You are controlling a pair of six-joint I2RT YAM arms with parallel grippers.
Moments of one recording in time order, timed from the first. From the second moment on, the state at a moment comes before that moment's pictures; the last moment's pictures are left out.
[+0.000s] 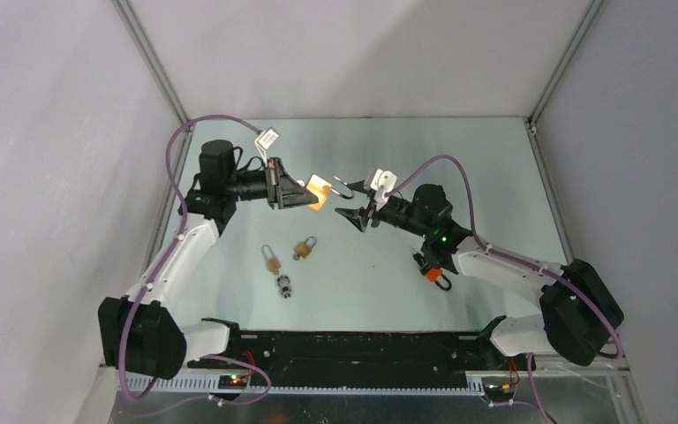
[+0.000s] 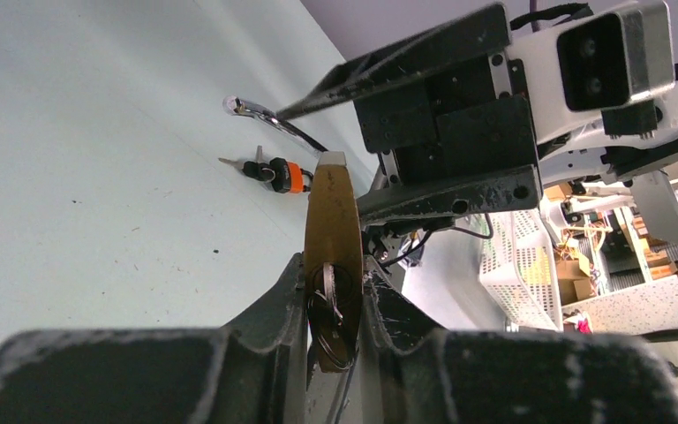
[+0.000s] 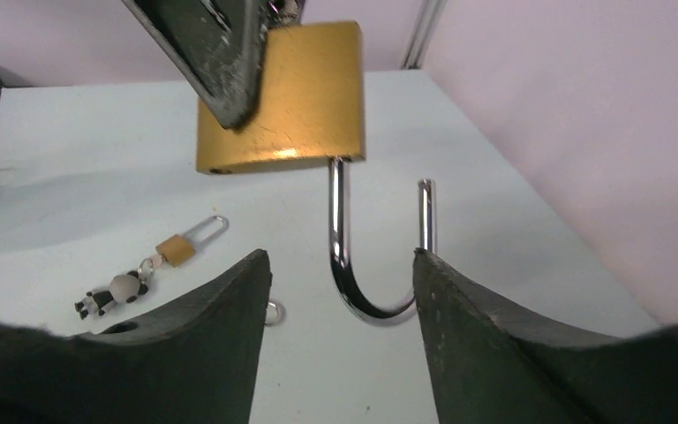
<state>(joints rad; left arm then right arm) -0.17 1.22 1.00 -0.14 1.11 -0.47 0.73 1.33 0.78 0.61 -0.42 -0.20</state>
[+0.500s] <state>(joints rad) -0.17 1.21 1.00 -0.15 1.12 -0.48 0.74 1.35 0.77 0.67 -0.42 -0.18</state>
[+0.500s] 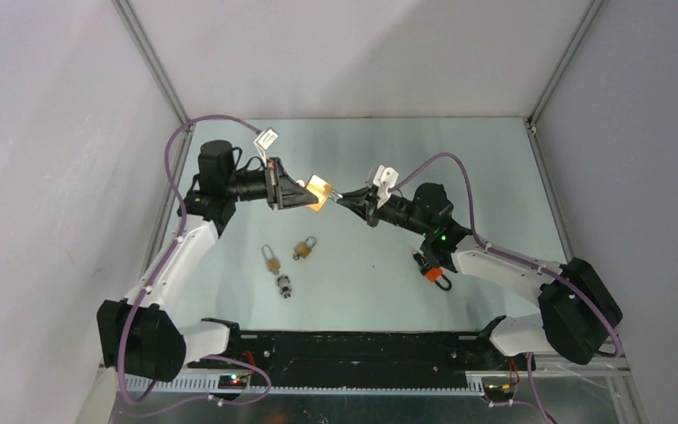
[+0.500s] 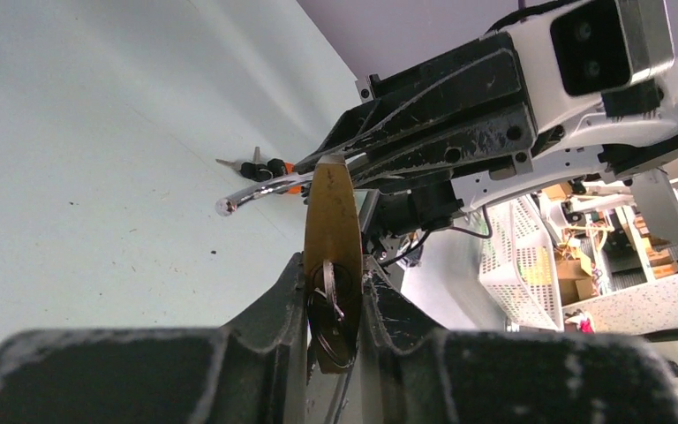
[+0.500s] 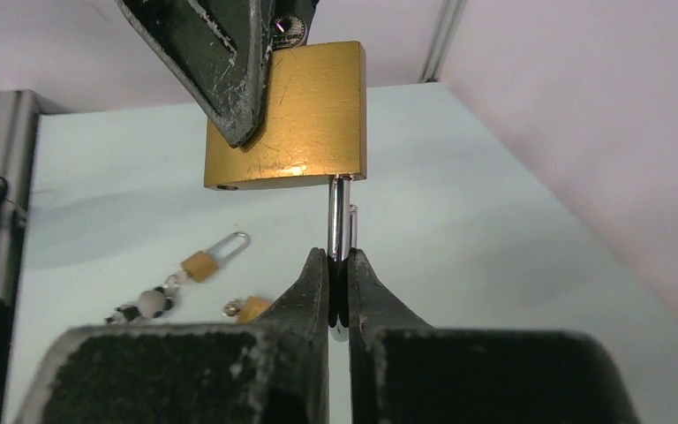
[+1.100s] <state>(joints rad) -0.18 1.09 0.98 0.04 1.02 -0.41 0.54 1.41 1.01 0.49 -0.82 0.55</state>
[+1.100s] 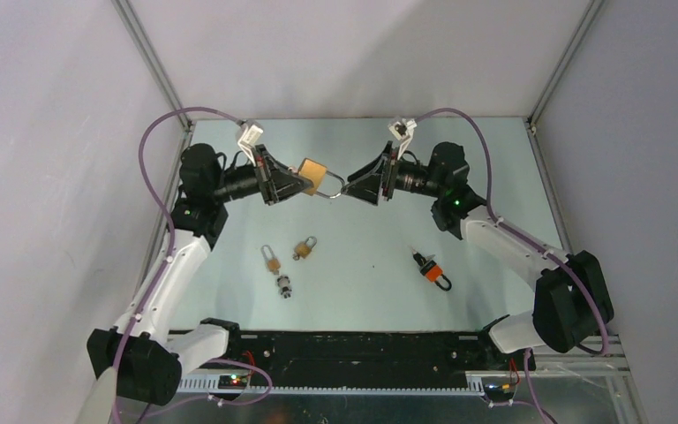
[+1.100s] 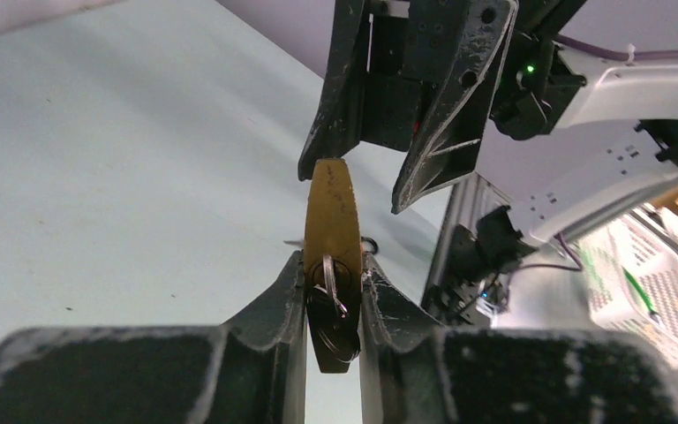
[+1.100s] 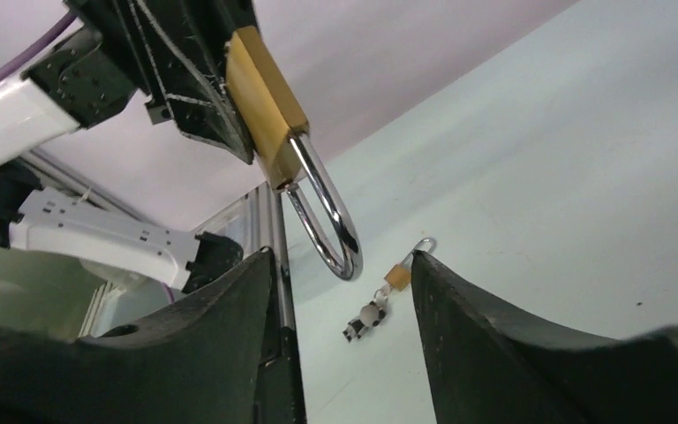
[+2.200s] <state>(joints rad) -0.26 0.95 0.98 0.26 1.03 -0.45 0.64 1.21 1.03 0.45 -0.72 0.29</state>
